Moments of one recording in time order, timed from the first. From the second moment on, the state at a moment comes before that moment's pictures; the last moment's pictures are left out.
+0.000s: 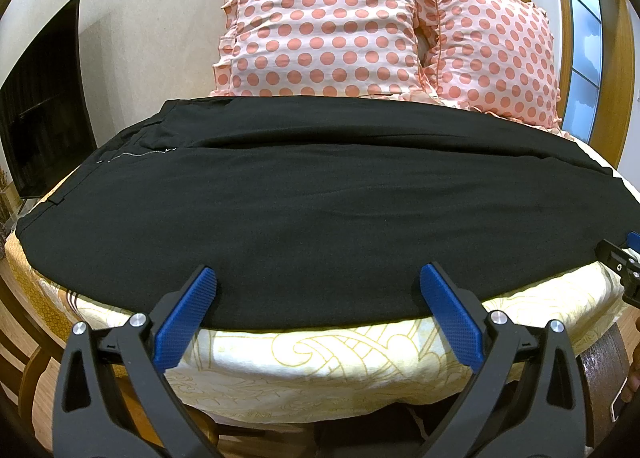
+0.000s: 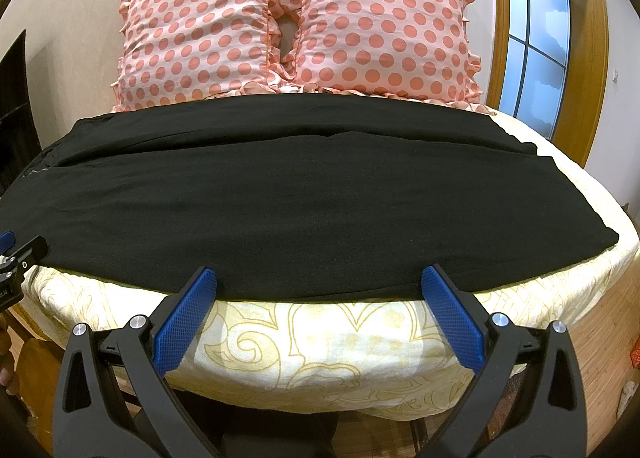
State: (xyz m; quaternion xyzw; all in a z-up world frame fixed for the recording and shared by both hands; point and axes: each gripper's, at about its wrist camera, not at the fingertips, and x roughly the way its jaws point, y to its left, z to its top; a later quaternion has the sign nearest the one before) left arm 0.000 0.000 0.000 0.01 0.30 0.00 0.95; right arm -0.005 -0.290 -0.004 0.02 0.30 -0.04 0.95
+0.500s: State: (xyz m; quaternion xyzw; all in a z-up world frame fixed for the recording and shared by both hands) left arm 0.002 0.000 0.001 0.02 0.31 -0.01 0.95; right arm 0.001 -0.291 -0.004 0.02 0.31 -0.04 0.95
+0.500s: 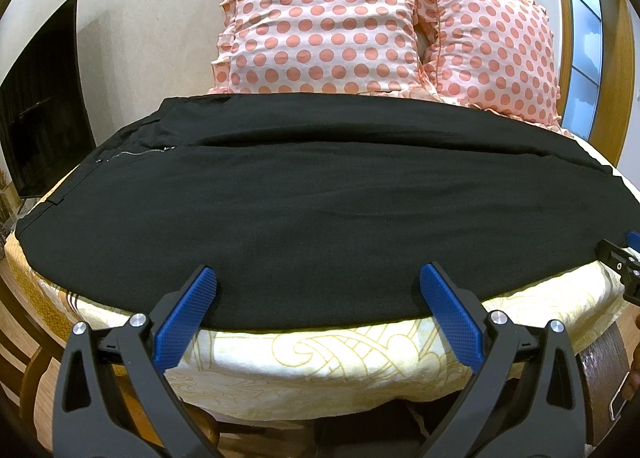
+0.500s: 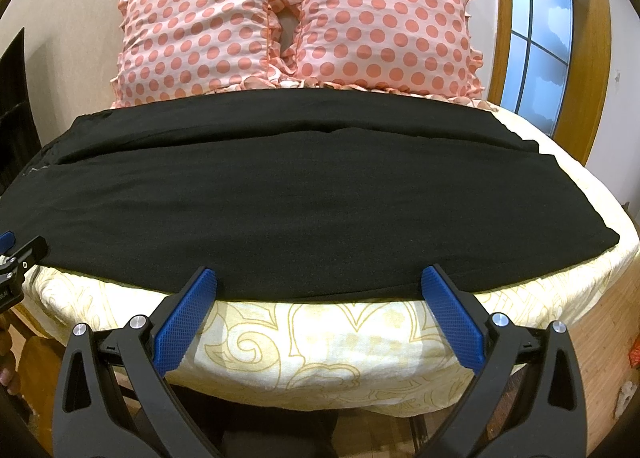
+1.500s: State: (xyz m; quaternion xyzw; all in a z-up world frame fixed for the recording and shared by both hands) left arm 0.140 0.043 0.051 -0.01 0.33 0.04 0.94; right arm 0.265 -0.540 0.047 0.32 0.42 -0.28 0.80
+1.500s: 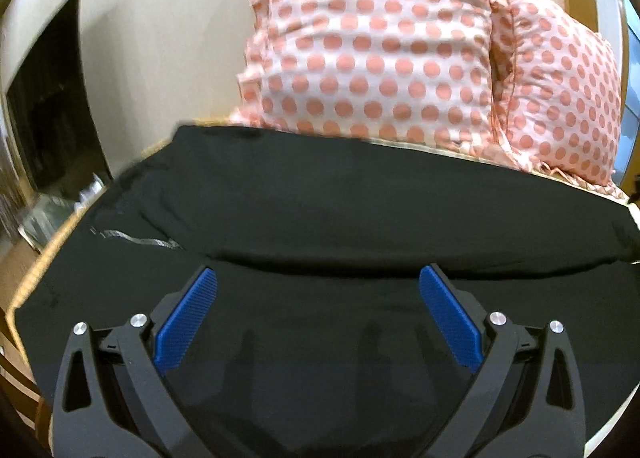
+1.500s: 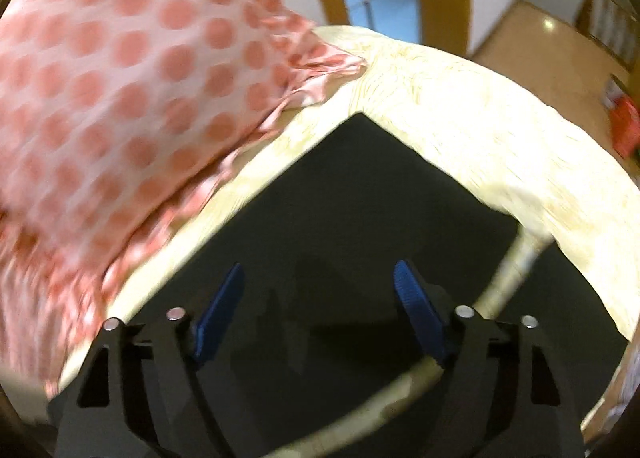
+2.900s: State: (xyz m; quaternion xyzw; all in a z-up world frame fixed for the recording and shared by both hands) left arm 0.153 0.083 0.028 -0.16 0.38 0.01 0.91; right arm 0.003 -0.517 0.015 0.43 0.23 -0.17 0.86
